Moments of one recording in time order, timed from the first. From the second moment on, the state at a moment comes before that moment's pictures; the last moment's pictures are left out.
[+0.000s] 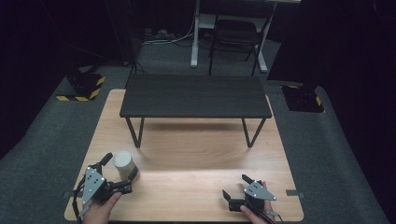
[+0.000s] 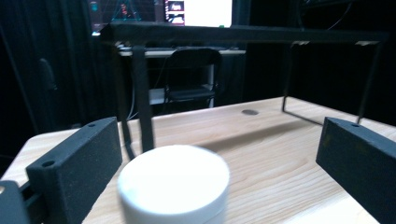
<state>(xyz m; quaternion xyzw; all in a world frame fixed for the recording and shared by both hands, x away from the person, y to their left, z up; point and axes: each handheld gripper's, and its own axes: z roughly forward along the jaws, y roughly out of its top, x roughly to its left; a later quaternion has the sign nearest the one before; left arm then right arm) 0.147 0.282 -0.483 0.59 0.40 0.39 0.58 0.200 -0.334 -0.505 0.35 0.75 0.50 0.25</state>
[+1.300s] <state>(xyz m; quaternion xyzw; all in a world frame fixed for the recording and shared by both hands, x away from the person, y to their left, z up) 0.164 0.283 -0.515 0.59 0.43 0.38 0.57 0.199 -0.333 -0.505 0.36 0.75 0.50 0.25</state>
